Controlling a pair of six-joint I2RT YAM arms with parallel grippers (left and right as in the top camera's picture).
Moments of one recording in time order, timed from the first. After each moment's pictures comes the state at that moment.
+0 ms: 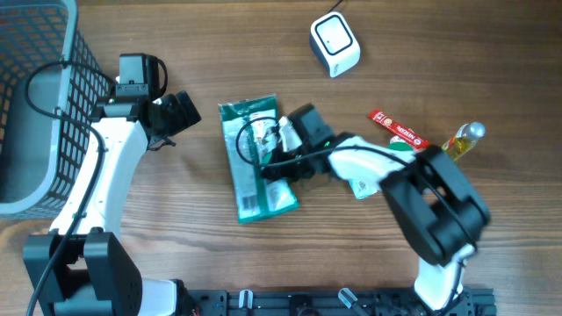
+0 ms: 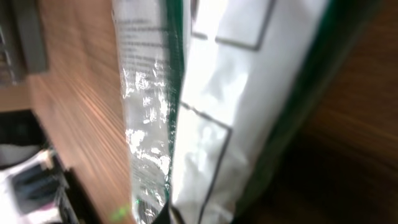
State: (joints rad) left arm 0.01 1.59 1.21 -0.81 -0.05 -0.49; right arm 0.60 1.96 1.08 -0.22 -0.62 0.49
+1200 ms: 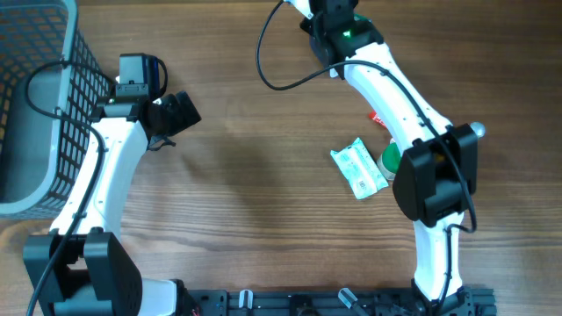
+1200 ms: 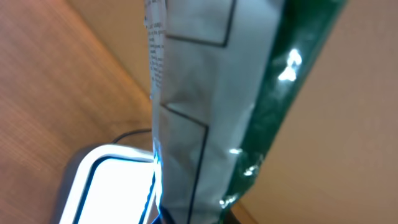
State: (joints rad) left arm 0.01 1.59 1.21 -0.81 -0.06 -0.49; right arm 0.42 2.21 2.00 -0.33 0.41 -0.77
